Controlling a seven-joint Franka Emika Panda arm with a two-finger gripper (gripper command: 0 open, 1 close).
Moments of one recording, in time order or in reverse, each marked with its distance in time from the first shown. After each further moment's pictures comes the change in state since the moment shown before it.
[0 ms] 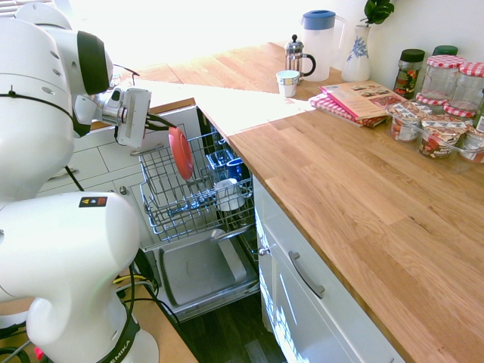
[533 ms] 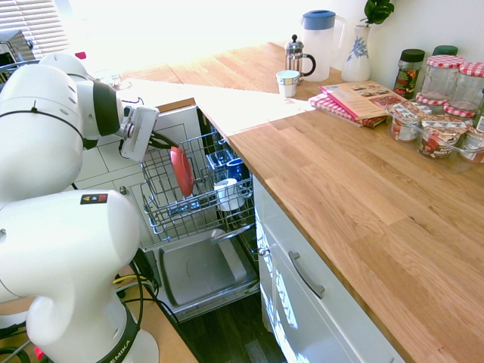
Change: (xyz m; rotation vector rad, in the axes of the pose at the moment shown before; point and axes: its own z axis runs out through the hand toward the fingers) arm -0.015 -0.067 0.002 0.030 -0.158 -0.070
